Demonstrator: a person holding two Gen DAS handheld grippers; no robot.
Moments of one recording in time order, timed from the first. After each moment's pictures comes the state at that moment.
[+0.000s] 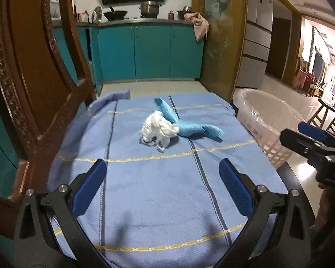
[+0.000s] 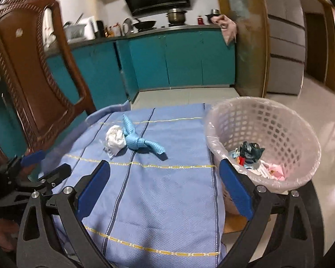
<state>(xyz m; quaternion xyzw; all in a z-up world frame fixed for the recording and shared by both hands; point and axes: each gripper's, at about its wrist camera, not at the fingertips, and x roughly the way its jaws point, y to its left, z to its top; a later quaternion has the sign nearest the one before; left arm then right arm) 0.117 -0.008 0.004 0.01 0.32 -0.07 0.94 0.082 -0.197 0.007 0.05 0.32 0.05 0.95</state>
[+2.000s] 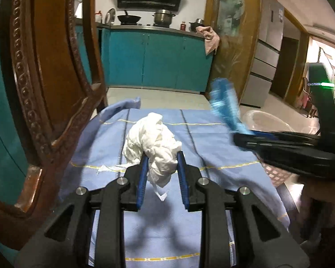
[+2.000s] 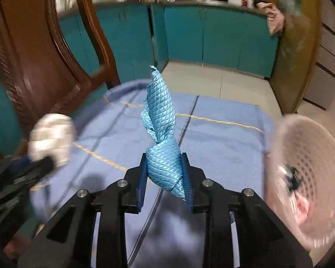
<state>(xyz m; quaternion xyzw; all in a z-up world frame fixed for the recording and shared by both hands) 0.122 0.023 0.012 -0.04 0.29 -0.05 0.95 0.144 -0.155 0.017 0.02 0.38 0.15 0.91</state>
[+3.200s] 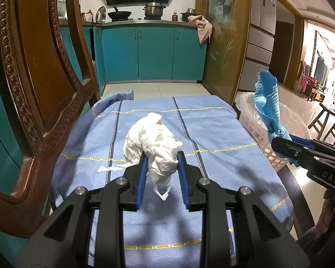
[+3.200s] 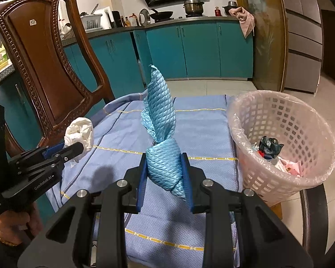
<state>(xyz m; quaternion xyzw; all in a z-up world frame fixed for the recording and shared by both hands) 0.109 -0.001 0.001 0.00 0.31 -0.05 0.95 0.081 -0.189 0.005 0.06 0.35 0.12 0.93</state>
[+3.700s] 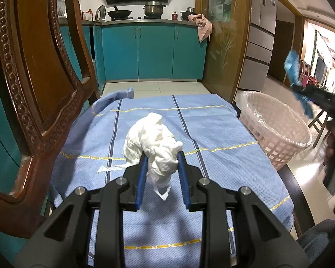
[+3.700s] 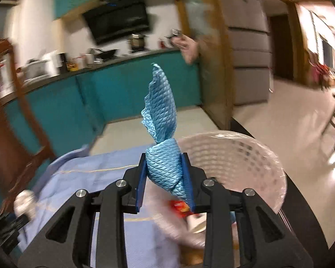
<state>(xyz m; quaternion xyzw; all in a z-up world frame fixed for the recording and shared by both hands) 0.112 0.000 -0.003 0.00 0.32 -0.06 0.95 0.142 -0.315 0.021 0.11 0.28 -0.07 0.95</state>
